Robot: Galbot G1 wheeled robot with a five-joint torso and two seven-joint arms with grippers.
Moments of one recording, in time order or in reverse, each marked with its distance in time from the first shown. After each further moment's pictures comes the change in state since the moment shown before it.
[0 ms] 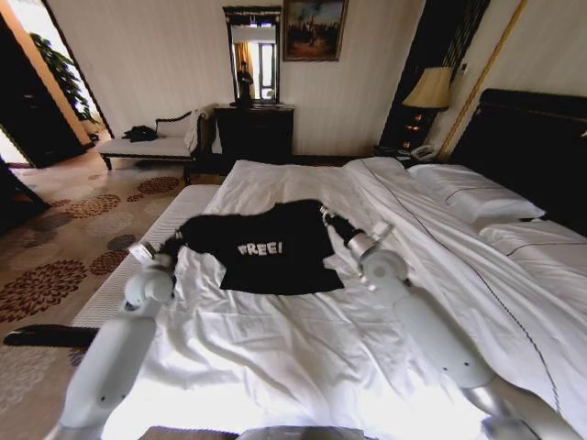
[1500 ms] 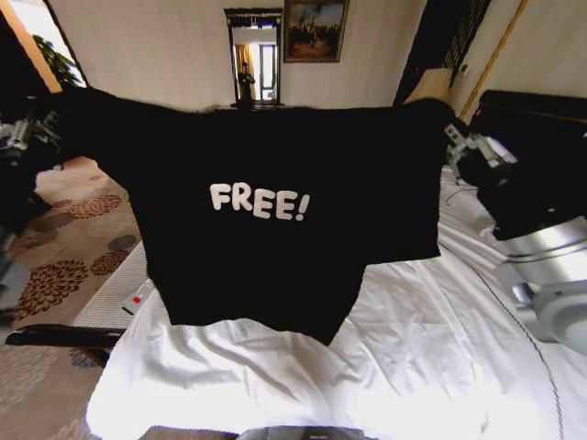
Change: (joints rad) left arm 0.390 0.296 -0.850 -0.633 -0.549 0.037 -0.010; right arm -0.730 -0.357 1.015 0.554 0.185 0.115 -0.014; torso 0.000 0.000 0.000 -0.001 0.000
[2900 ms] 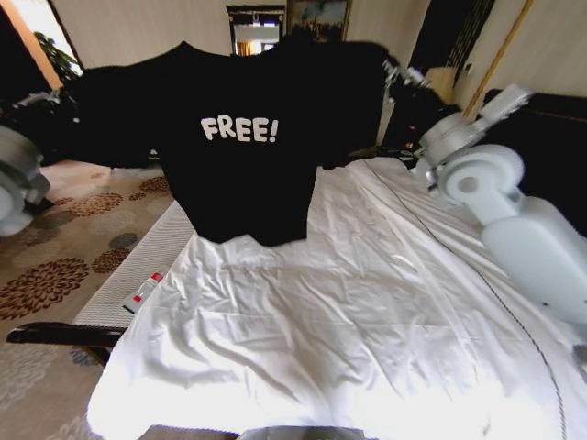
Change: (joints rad) left arm -0.474 0.200 0.599 0.412 0.162 -0.025 0.049; right arm 1.060 -0.025 -1.003 -0.405 -0.083 0.025 -0.046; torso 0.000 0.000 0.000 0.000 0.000
